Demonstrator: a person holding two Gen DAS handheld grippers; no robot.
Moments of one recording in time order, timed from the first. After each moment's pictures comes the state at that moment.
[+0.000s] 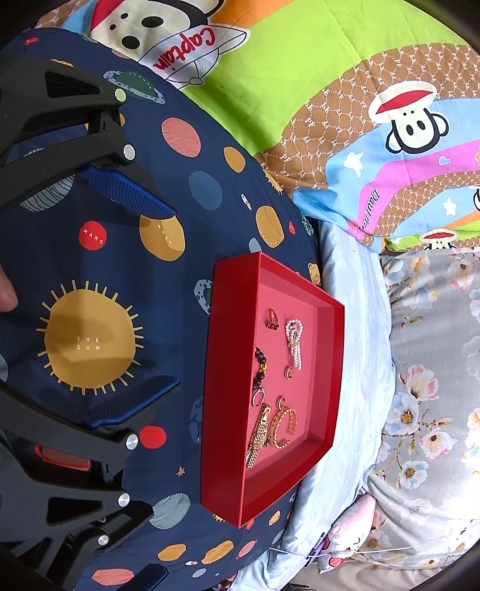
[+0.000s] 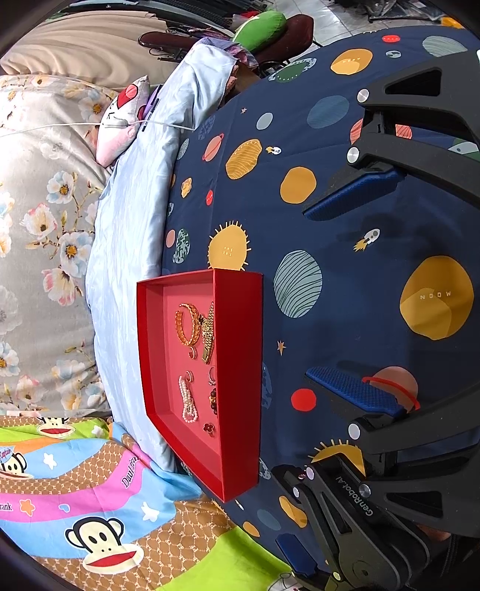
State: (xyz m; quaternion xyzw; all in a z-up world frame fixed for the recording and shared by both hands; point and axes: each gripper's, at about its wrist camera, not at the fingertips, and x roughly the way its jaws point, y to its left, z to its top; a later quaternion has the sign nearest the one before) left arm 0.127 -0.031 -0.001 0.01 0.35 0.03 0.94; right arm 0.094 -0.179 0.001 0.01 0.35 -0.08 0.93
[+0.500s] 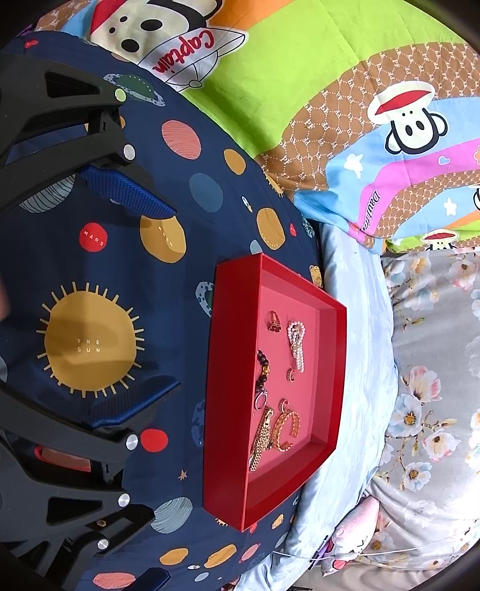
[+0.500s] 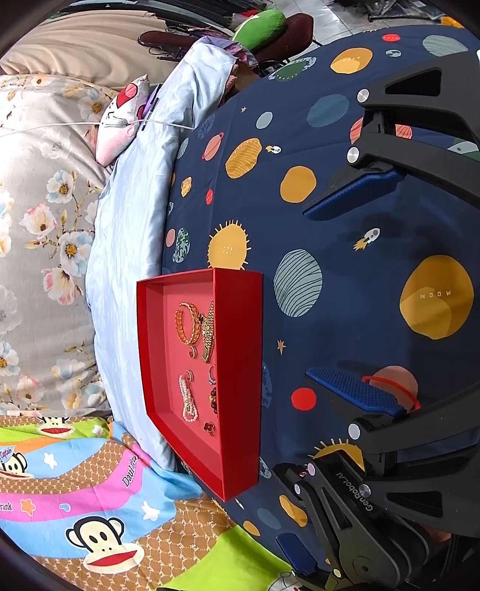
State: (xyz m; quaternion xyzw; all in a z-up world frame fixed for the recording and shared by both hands) left arm 0.126 -0.034 -0.004 0.02 0.35 0.04 0.94; right arm 0.095 -0.176 0.003 0.01 0.36 -0.08 0.93
